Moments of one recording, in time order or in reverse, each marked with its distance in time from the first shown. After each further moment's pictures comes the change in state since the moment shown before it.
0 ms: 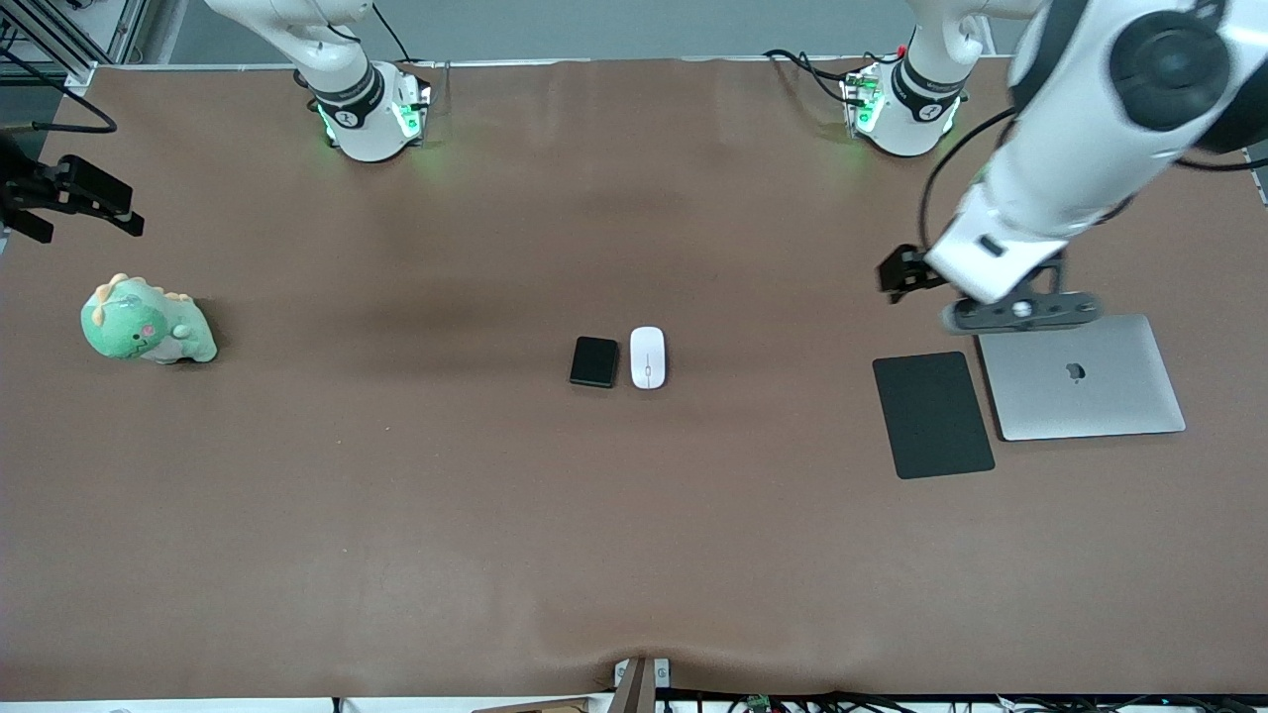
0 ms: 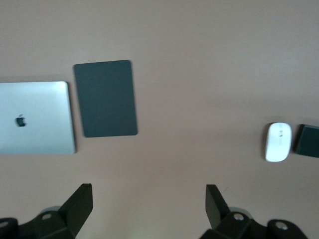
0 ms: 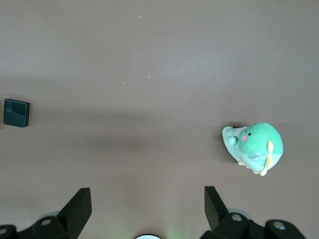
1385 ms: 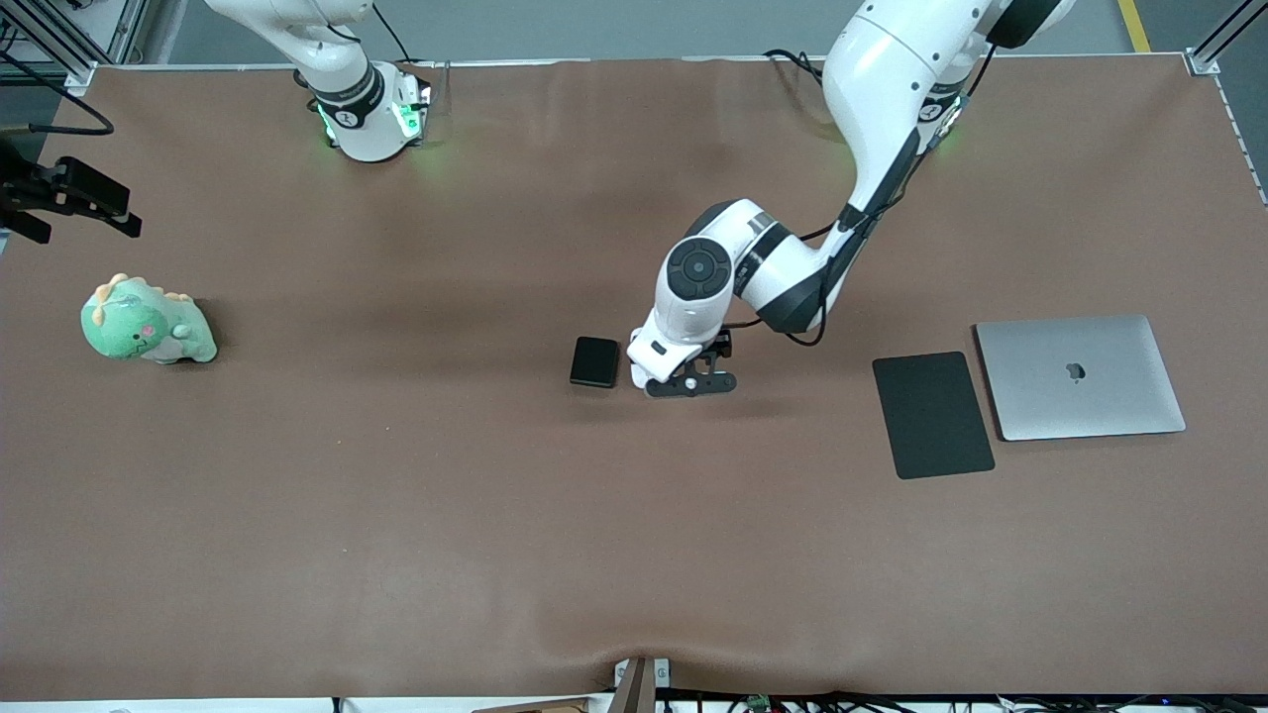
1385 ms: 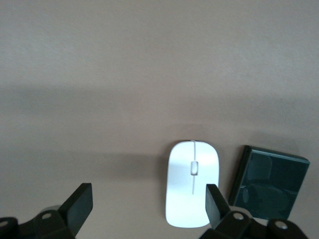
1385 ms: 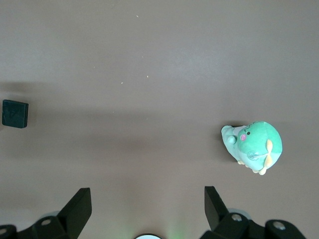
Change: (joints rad) left arm -0.355 0.506 0.000 -0.061 0.048 0.608 -0.405; right arm -0.005 0.006 -0.005 0.000 0.000 0.001 0.000
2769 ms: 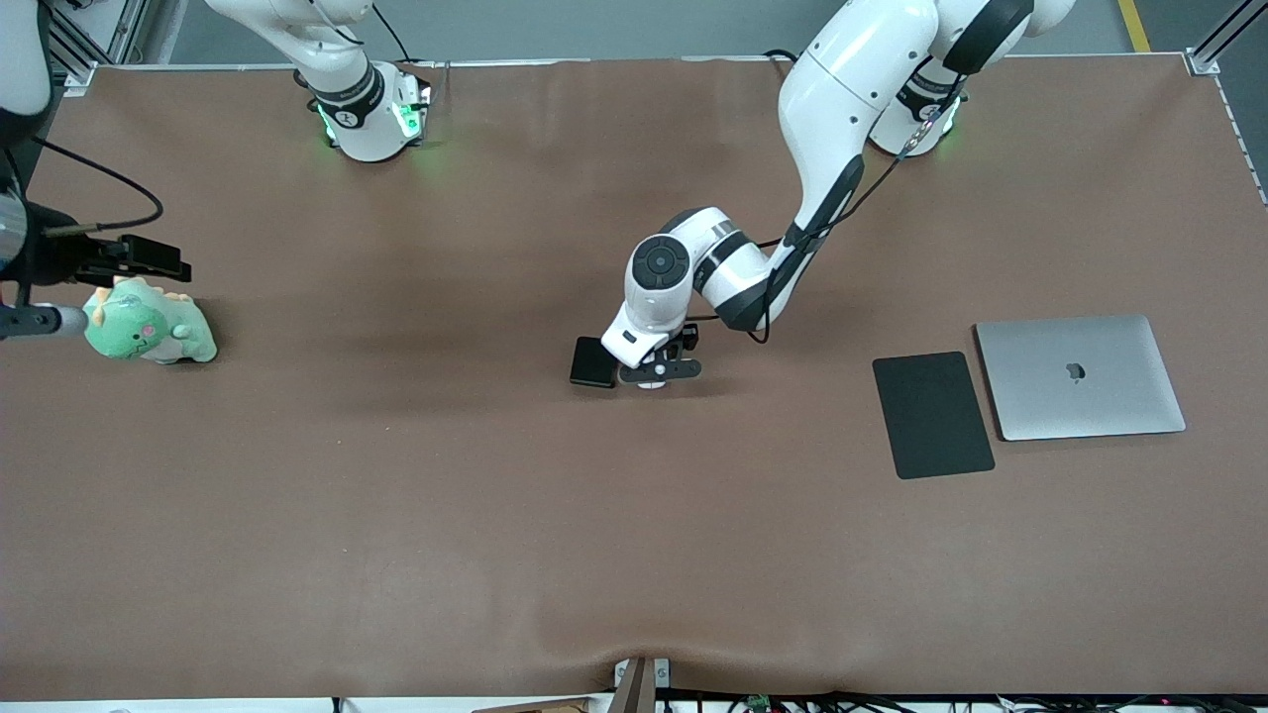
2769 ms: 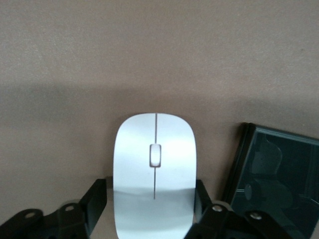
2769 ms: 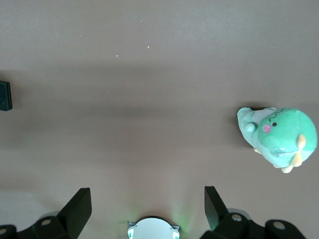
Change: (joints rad) left arm -0.074 0.110 0.004 -0.019 0.046 0.133 -0.116; right arm -0.005 0.170 -0.001 -0.001 0.017 -0.031 -0.002
